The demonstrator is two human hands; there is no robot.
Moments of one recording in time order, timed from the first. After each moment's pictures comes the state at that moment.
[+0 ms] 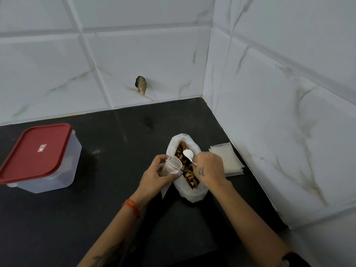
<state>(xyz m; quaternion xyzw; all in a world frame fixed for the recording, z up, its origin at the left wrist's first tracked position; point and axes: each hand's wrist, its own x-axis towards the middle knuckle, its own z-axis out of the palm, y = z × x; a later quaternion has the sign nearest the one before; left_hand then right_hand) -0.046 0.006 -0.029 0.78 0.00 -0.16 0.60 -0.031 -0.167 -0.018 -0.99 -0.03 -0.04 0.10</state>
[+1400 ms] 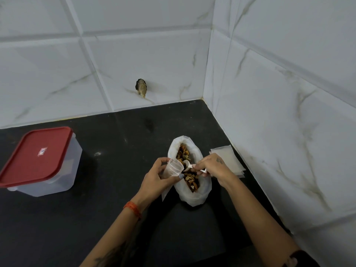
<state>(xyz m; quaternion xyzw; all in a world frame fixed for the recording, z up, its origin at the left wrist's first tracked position) -0.043 0.003 -0.030 0.77 -0.01 -0.16 0.62 -0.018 -0.192 -0.012 -0.81 0.14 0.18 0.54</state>
